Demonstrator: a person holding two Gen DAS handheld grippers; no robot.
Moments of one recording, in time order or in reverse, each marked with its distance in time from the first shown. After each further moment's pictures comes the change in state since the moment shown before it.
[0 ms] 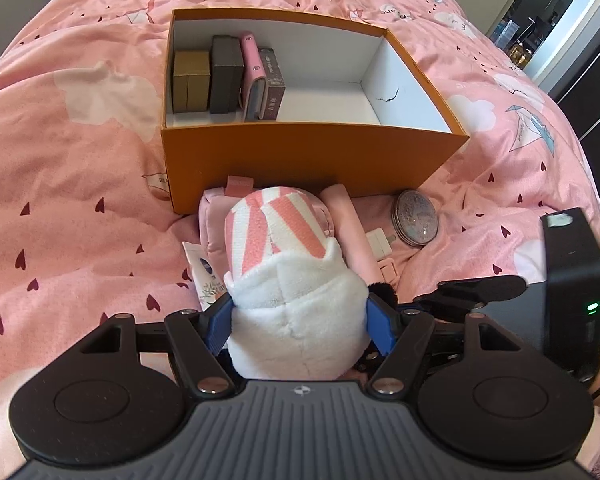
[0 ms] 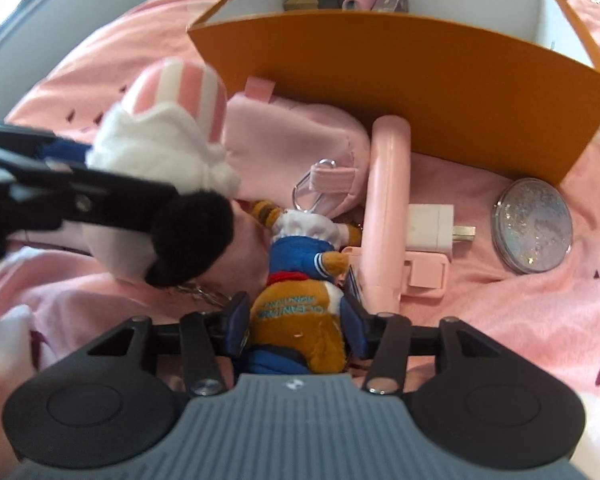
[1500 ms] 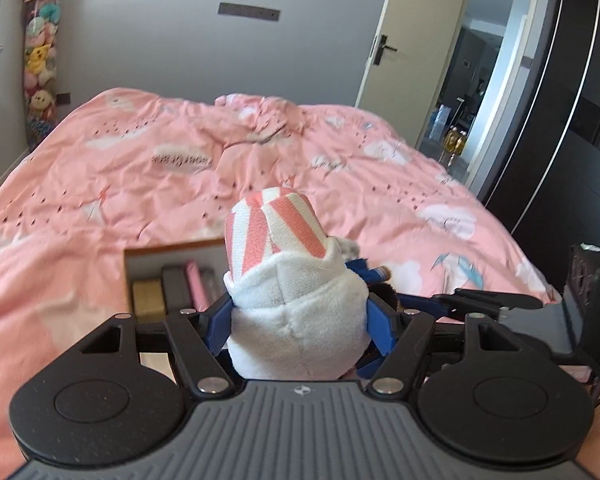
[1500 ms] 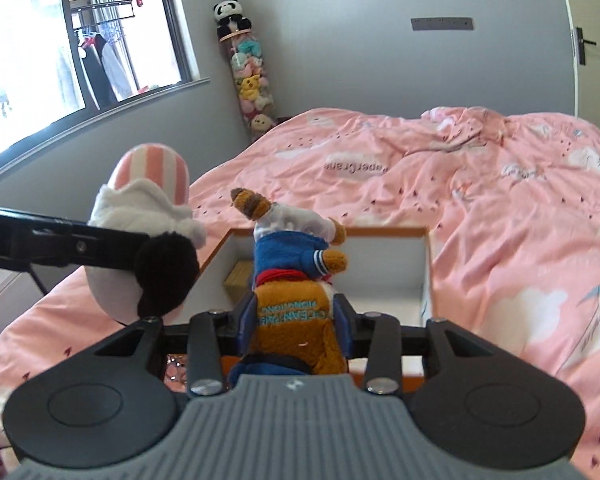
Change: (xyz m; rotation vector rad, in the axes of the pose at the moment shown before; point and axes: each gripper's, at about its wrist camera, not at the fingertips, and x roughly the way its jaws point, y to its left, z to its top) left arm -0.091 -0.046 0.108 0.165 -0.412 -0.118; right arm -0.162 -0.032 0.068 0.043 -0.609 -0.148
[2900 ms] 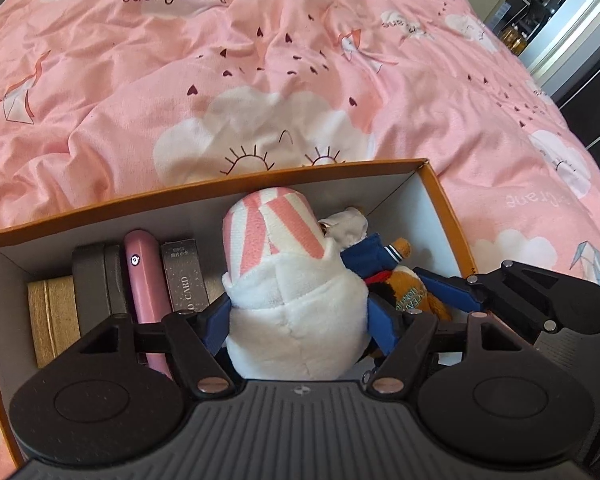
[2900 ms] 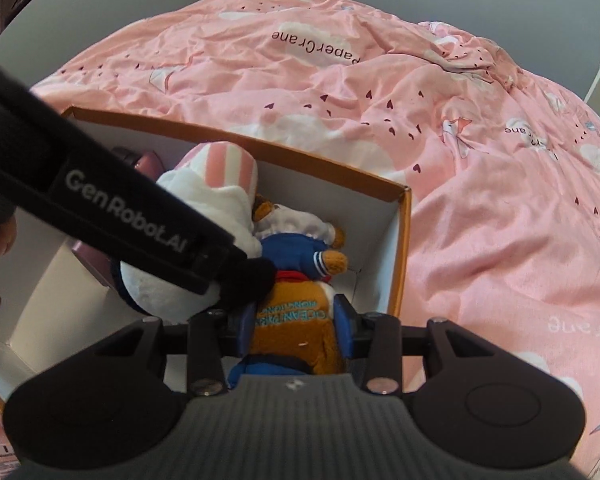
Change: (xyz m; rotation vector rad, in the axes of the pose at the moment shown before) left arm 0.277 0.068 0.028 -0.127 0.507 0.053; right arm 0.218 -0.066 0.014 -0.225 0.407 -0.194
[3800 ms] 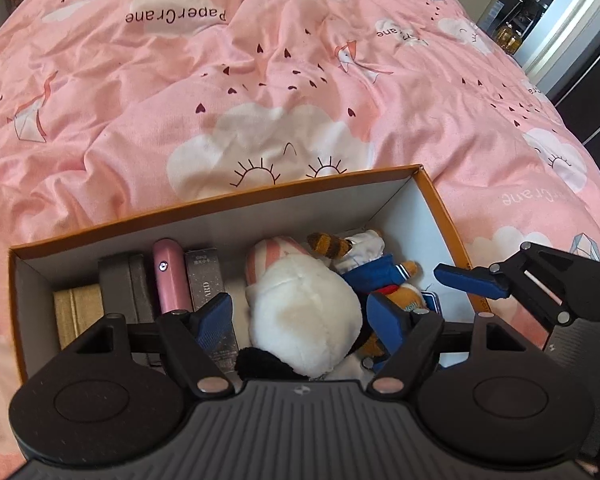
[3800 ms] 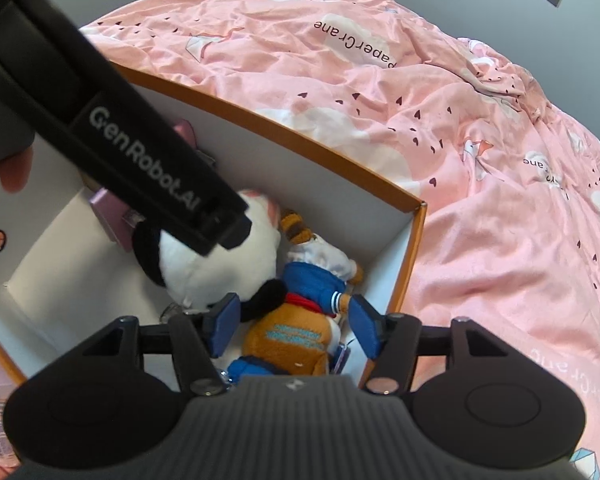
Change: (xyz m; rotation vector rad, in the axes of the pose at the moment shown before) left arm -0.025 0.000 -0.006 0.048 -0.045 0.012; right arm -0.017 0.011 0.000 -0.167 0.035 0.007
